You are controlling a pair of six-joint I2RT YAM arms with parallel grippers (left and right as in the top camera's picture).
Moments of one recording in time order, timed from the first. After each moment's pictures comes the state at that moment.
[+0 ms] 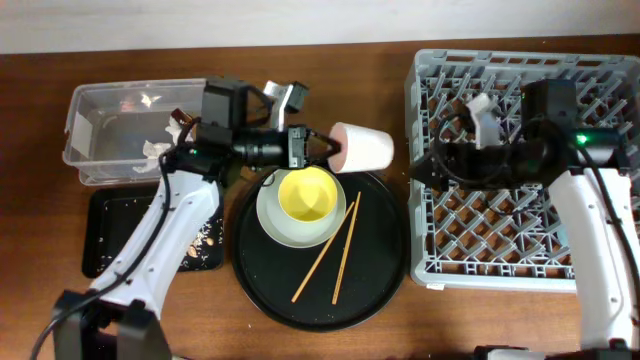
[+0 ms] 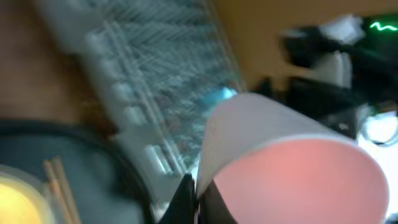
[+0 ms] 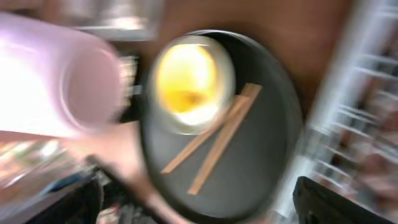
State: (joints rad) left arm -0.28 1.61 1.27 -0.32 1.04 -0.44; right arm -0.06 1.47 1.43 -1.21 -0.79 -0.10
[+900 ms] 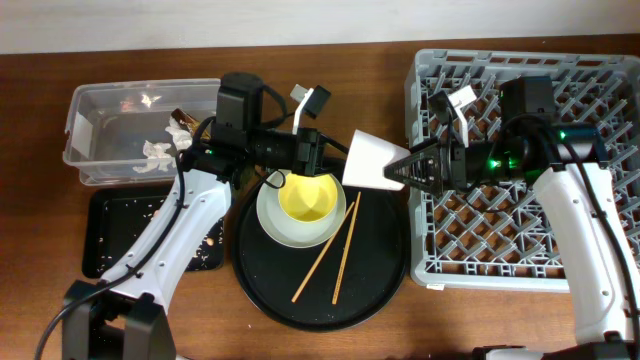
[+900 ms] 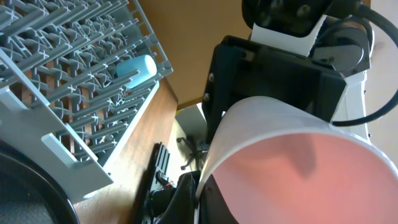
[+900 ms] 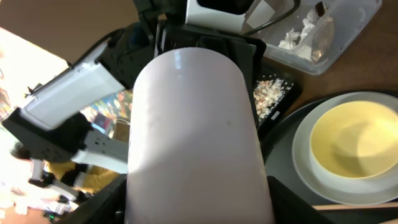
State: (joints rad) left arm -0.33 1.65 1.26 -0.17 1.34 -0.59; right arm 0.01 1.49 1.43 -1.17 -1.34 -0.30
